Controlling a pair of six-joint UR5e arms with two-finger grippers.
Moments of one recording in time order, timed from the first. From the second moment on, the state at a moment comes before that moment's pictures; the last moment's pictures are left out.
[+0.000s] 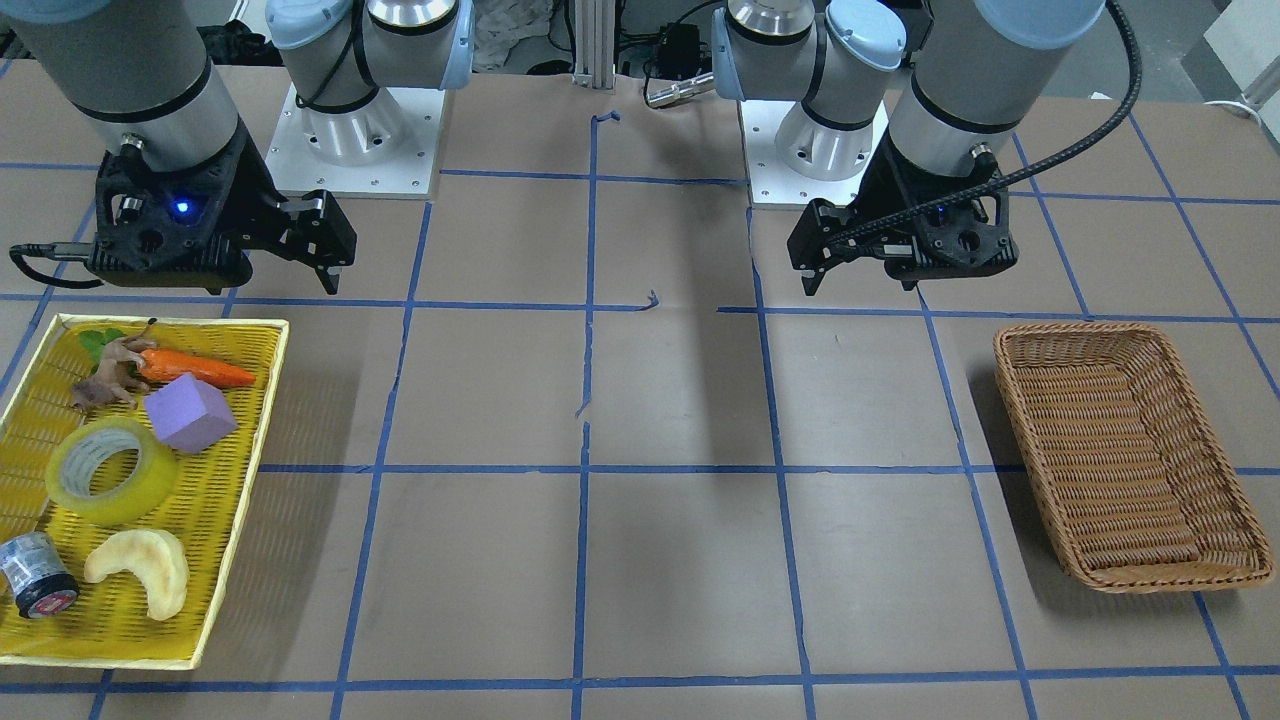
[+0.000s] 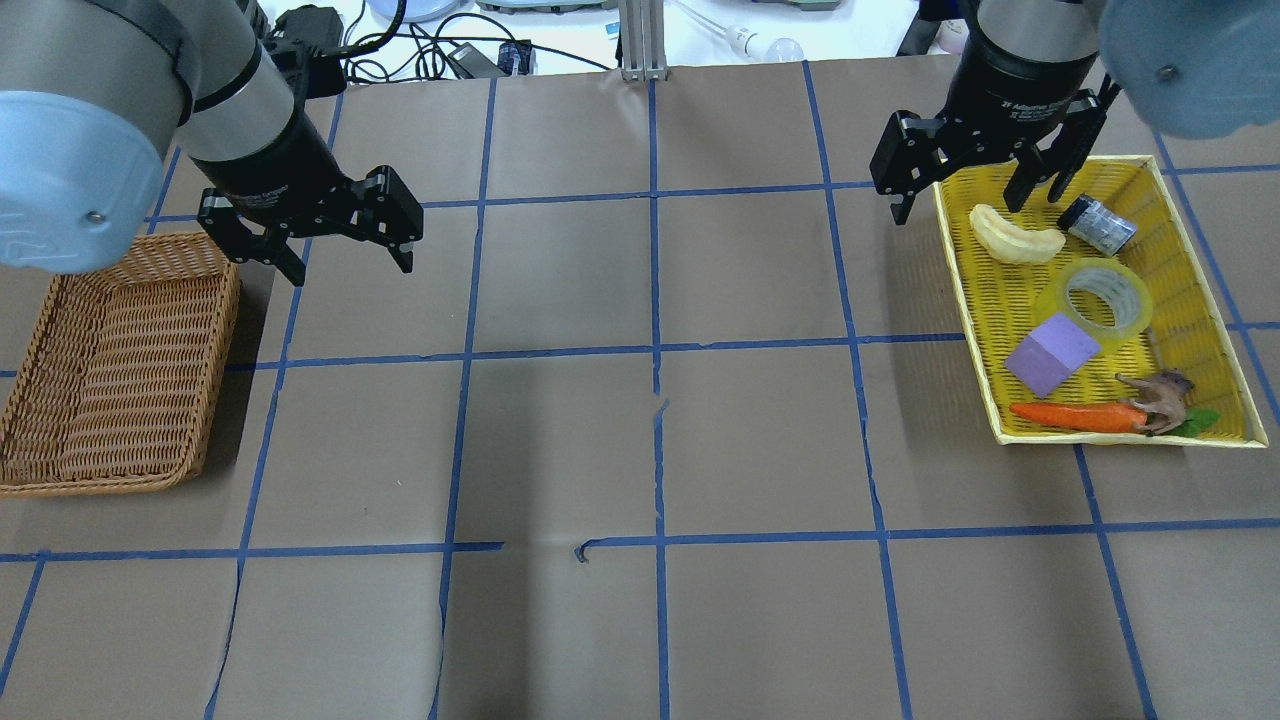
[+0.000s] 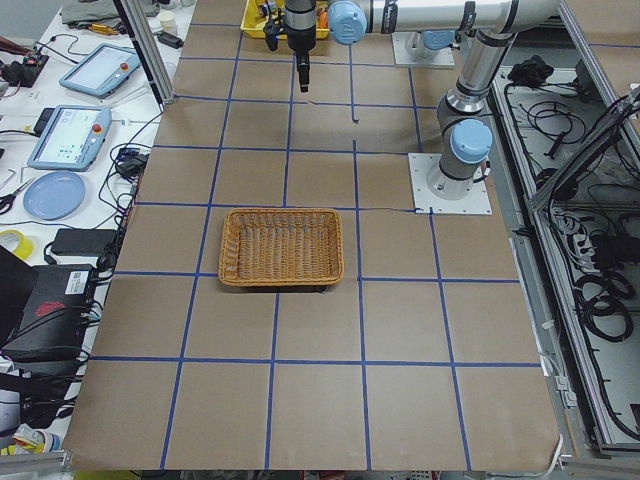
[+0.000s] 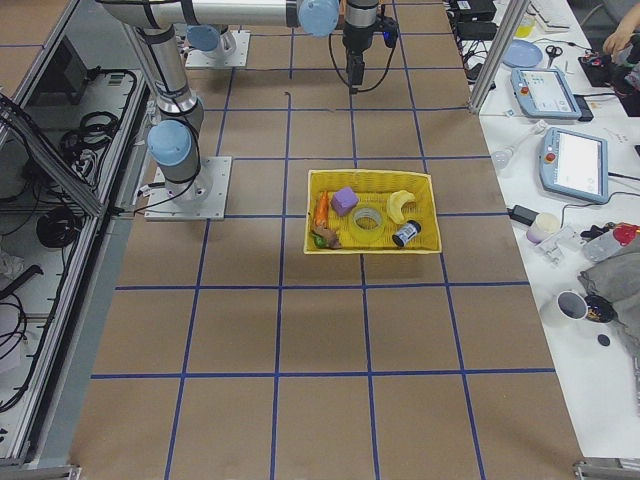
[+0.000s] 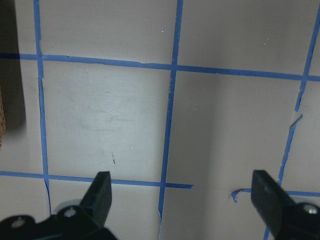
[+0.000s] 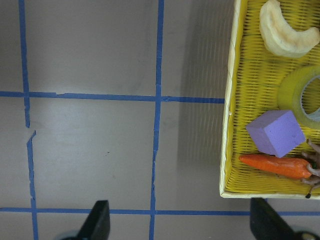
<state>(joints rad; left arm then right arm) -1.56 -1.58 -1.63 -1.52 1.57 -0.08 1.56 -1.49 1.51 -1.55 -1.61 -0.07</state>
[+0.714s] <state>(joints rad) -1.56 -1.58 -1.63 -1.52 1.57 -0.08 1.35 -1.39 1.52 -1.64 -1.61 -0.39</state>
